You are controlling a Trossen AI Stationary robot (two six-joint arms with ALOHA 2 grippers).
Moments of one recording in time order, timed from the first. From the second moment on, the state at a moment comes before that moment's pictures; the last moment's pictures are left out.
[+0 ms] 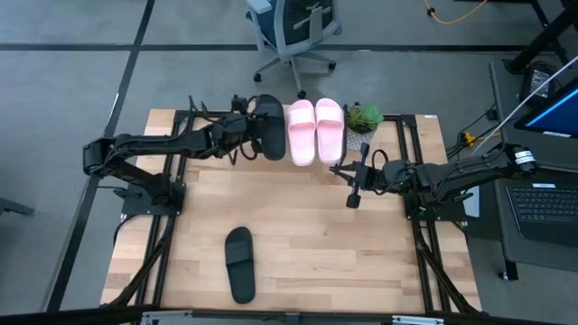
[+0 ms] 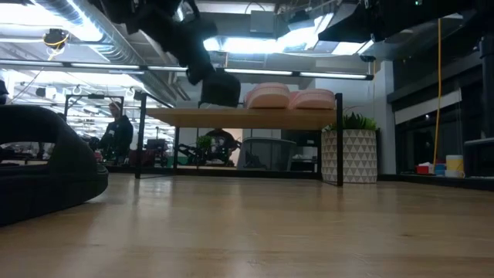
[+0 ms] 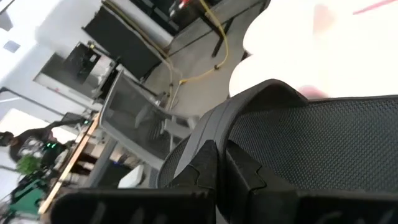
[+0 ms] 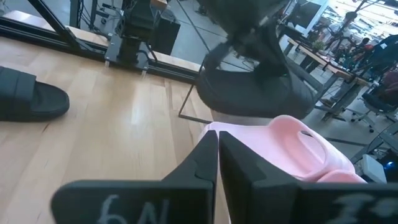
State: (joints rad) left arm 0.34 1.32 0.87 0.14 -0.56 0.66; right arm 0.14 0.98 0.57 0.22 0.44 -0.30
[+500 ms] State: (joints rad) left arm 0.42 1.35 0.87 0.17 -0.47 0.66; right arm 0.14 0.98 0.57 0.22 0.44 -0.33
